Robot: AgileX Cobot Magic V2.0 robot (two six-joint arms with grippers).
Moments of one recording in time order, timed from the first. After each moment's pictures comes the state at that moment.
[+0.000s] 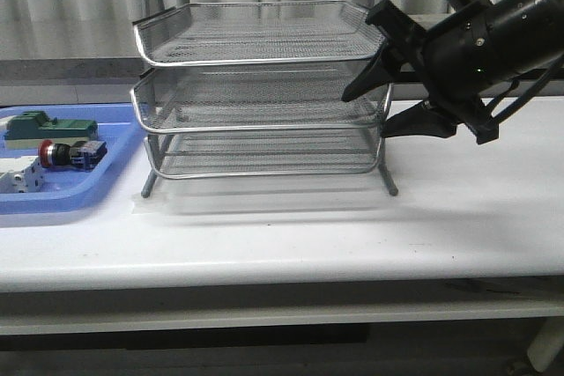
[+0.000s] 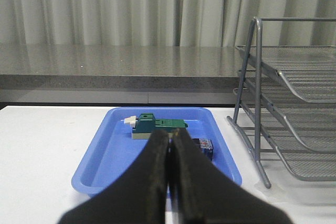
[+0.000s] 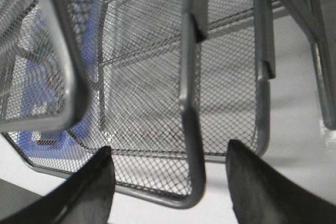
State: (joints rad) left arm 0.01 0.00 0.00 0.03 0.02 -0.07; right arm 0.17 1.80 -1.01 1.58 0.49 -0.96
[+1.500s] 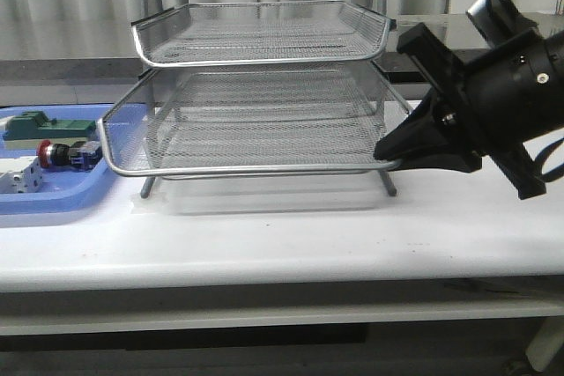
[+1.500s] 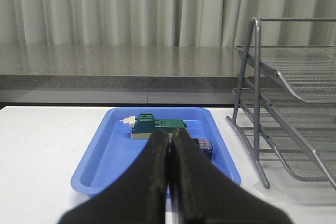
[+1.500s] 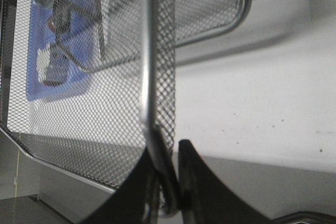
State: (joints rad) left arm 0.01 0.00 0.00 0.03 0.02 -0.07; right arm 0.17 1.63 -0.70 1.63 0.58 -1.06
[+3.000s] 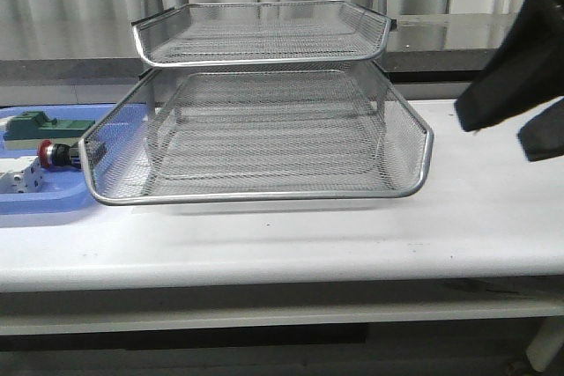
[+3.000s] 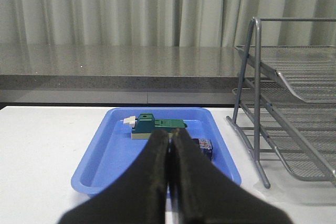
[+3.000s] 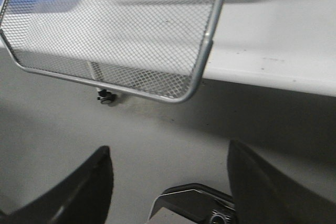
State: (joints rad) left arm 0.01 0.00 0.00 0.03 0.02 -0.07; right arm 0.17 1.08 -0.61 0.81 0.61 -0.51
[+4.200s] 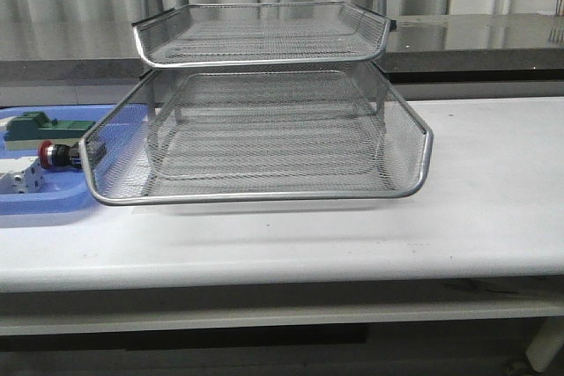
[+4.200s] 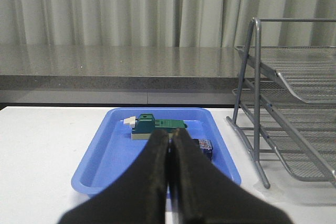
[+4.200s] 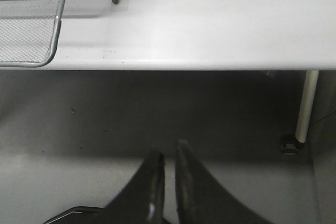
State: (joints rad) left arm 0.01 0.00 0.00 0.03 0.02 -0.07; right arm 0.17 0.55 -0.73 -0.03 1.02 0.16
